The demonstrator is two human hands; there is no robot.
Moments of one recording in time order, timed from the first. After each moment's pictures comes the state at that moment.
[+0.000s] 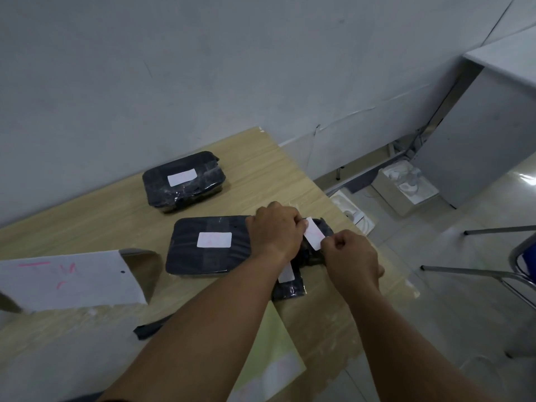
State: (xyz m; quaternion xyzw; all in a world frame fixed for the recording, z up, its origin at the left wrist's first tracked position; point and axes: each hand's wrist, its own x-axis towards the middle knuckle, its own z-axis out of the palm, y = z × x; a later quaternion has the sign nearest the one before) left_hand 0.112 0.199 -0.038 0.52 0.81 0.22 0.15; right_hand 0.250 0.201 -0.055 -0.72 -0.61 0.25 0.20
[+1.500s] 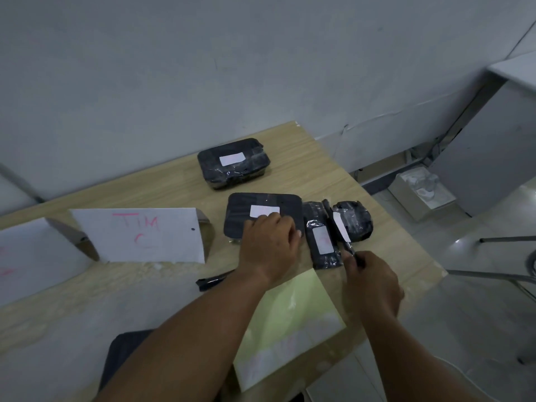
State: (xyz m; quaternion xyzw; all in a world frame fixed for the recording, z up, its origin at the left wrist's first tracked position) left_hand 0.047 0.070 -0.043 0.60 0.77 0.23 0.06; right_hand 0.237 0.100 -0.069 -0.74 -0.63 0.17 0.16
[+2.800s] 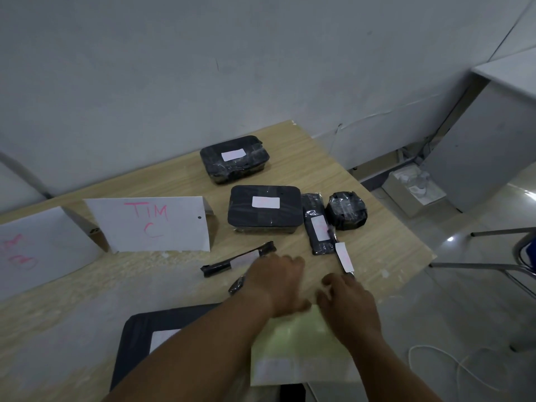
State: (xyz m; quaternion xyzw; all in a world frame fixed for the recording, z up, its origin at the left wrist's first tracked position) left_hand 0.075 0.002 -0.044 0.72 0.67 -0.04 0.17; right_hand 0.246 0.027 -0.095 -0.57 -0.81 0.11 0.09
